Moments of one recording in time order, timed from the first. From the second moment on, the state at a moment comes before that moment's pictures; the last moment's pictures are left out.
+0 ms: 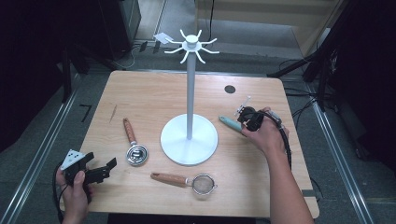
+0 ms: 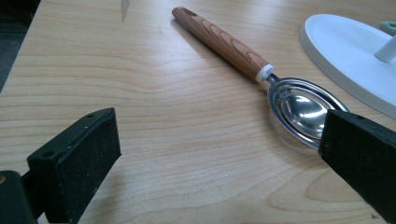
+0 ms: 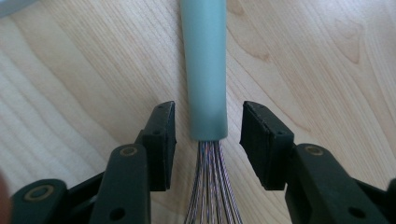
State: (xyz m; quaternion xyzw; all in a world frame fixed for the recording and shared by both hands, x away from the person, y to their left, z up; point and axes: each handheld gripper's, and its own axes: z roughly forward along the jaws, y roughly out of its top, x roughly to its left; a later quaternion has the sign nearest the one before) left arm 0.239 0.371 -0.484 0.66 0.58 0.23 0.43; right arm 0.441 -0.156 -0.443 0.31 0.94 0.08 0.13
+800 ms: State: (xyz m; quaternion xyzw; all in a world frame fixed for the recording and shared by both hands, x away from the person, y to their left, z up) left arm 0.240 0.372 -0.484 0.65 0.58 0.22 0.43; right arm 0.480 -0.148 -0.462 0.37 0.93 0.04 0.02
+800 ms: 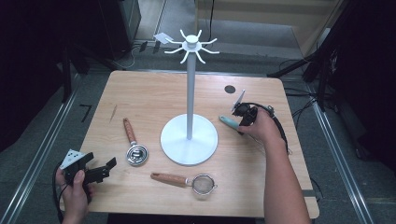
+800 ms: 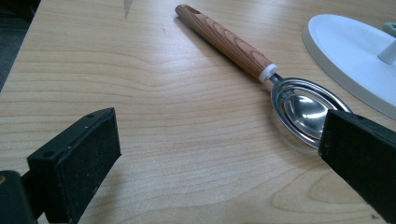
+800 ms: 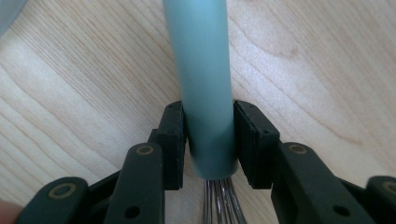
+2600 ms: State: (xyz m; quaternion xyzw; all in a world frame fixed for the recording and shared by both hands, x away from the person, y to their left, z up) left arm 0.241 0.372 -0.484 0.65 0.59 0.22 0.42; right arm 0.379 -0.176 -0.394 0.39 0.85 0.34 0.09
